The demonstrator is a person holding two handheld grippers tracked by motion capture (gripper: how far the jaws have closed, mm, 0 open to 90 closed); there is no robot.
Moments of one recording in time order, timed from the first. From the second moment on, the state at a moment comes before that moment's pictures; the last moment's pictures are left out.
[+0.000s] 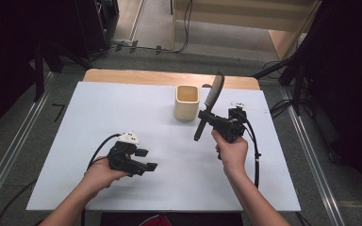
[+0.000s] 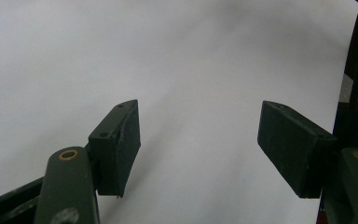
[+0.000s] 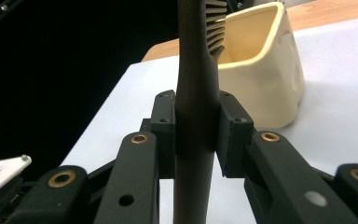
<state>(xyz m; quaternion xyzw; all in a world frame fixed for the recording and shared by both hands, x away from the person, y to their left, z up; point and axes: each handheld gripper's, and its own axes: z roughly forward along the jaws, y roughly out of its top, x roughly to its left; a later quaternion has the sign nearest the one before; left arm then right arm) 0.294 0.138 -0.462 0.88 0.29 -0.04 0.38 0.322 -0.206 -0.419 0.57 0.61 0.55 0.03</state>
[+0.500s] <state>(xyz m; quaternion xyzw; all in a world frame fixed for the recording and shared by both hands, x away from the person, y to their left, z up) 0.294 0.161 -0.461 0.87 0.31 -0.03 0.39 0.340 -0.203 -0.403 0.56 0.61 0.56 0.03</state>
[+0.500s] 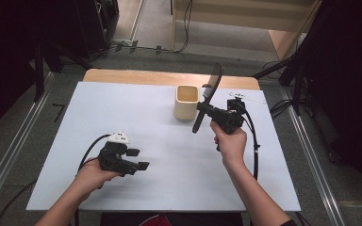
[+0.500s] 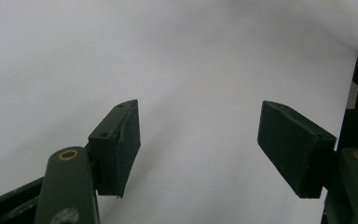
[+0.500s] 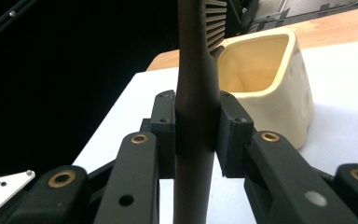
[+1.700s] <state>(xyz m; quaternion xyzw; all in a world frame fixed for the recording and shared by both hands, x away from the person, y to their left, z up) 0.289 0.190 -0.465 0.86 0.34 -0.02 0.39 0.385 -0.194 -0.375 0.56 0.61 0.56 0.04</state>
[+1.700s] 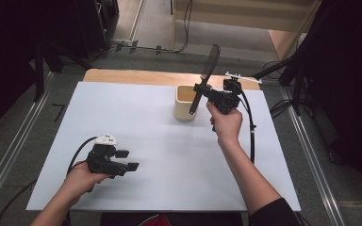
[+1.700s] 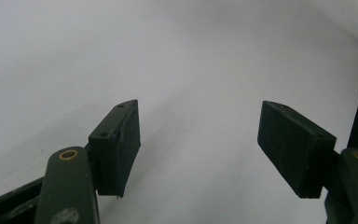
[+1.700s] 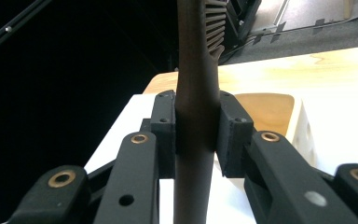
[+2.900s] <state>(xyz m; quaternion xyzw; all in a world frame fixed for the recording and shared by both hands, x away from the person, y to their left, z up) 0.293 0.195 -0.466 0.85 0.35 -0.02 0.39 0.445 -0.195 -0.366 0.59 0.59 0.55 0.10</state>
